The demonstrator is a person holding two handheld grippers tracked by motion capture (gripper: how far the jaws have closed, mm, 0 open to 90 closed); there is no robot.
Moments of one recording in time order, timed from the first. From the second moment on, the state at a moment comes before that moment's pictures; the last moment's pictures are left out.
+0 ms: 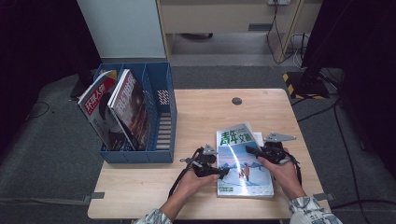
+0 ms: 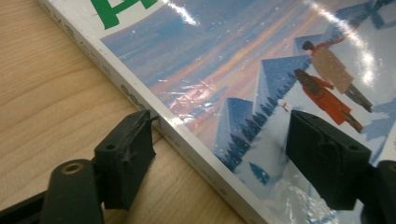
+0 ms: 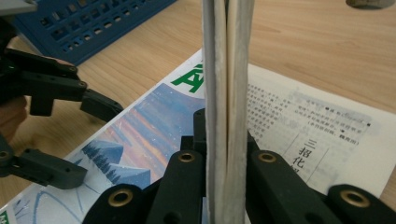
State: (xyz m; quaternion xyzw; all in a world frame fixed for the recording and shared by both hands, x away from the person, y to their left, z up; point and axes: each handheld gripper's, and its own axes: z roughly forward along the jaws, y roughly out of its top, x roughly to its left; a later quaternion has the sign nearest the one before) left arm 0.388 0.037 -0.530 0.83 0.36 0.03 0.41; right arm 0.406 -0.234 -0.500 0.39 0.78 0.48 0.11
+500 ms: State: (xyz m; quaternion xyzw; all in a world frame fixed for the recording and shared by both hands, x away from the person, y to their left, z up) left arm 0.403 0.034 -0.532 0.83 0.34 -0.03 0.44; right arm 0.399 -0.243 -0.489 0.37 0.75 0.54 0.10
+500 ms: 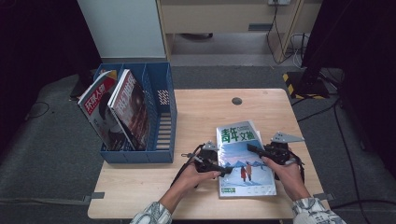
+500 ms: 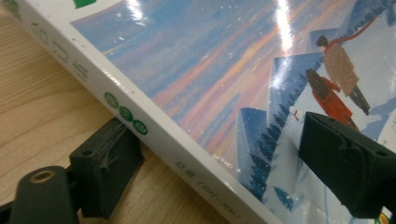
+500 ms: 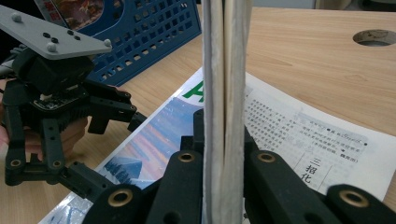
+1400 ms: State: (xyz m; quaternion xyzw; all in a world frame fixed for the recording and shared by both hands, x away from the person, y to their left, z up) left arm 0.400 0.030 -0.533 0.84 0.33 0.00 0.43; right arm 0.411 -0.264 -0.526 0.47 0.79 0.38 0.12
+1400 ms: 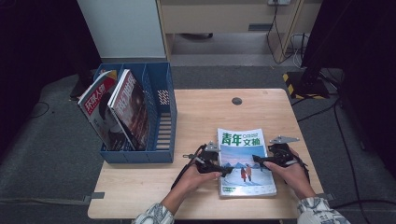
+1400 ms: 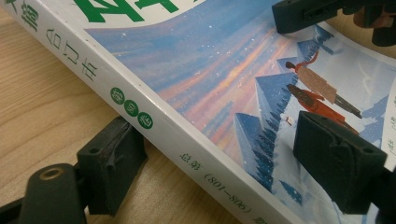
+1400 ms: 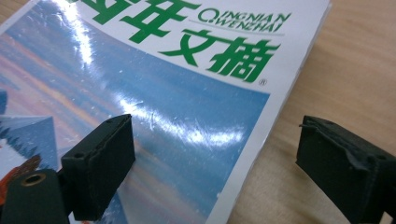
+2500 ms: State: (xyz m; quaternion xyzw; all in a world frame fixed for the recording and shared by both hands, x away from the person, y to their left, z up) left arm 0.437 0.032 -0.524 0.81 0.41 -0.07 0.42; right arm 0.397 -0.259 -0.528 0.45 0.80 0.40 0.05
